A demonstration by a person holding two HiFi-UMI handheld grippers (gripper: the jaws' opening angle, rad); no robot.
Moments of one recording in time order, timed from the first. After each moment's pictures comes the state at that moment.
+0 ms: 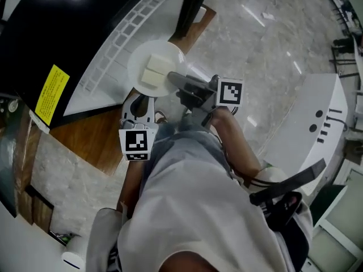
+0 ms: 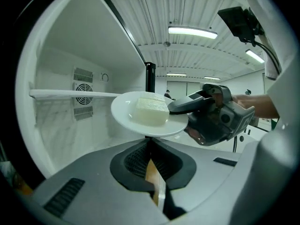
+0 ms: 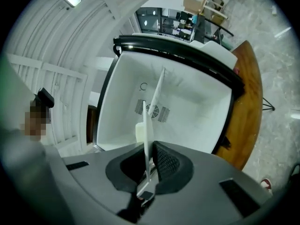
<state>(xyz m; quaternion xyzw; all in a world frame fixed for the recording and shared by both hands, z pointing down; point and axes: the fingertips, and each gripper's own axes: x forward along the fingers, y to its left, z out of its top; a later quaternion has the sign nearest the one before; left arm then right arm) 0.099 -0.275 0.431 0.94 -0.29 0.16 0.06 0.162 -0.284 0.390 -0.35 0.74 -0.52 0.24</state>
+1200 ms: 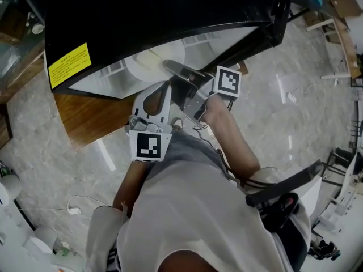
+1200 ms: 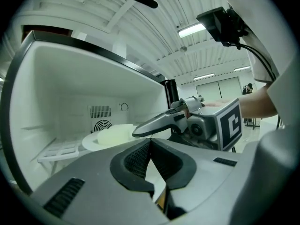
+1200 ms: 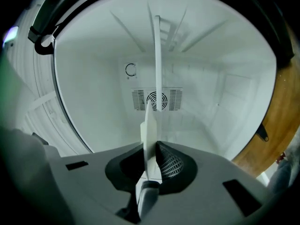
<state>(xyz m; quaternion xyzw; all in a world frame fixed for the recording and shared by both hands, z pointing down) 0.145 -0.335 0.337 0.86 -0.50 0.09 -0.04 0.134 -0.400 0.351 -0.15 0.72 -0.66 0.17</state>
